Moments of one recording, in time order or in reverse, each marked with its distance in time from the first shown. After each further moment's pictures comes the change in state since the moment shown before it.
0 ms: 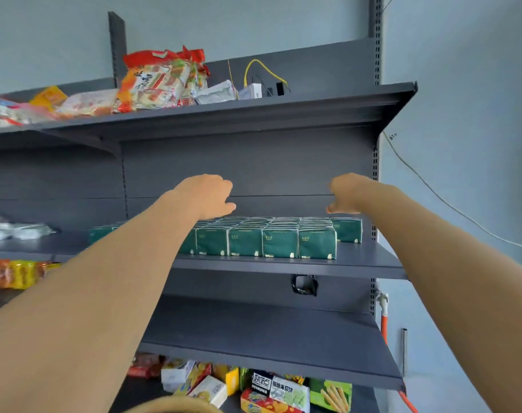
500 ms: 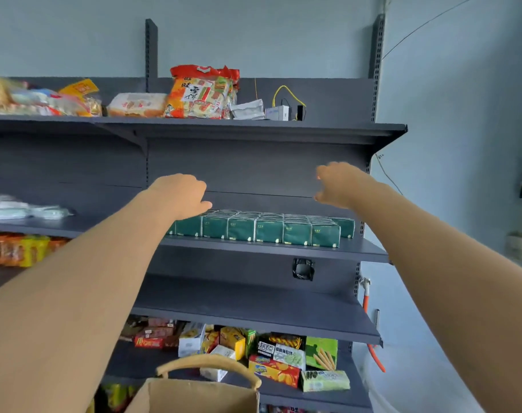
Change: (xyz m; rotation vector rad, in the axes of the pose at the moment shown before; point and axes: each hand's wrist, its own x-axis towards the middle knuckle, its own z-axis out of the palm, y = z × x) left_hand -0.201 -0.154 -0.044 0.009 -0.003 -0.054; right_hand -0.155 -0.187 -0.129 -0.081 0.179 -0.012
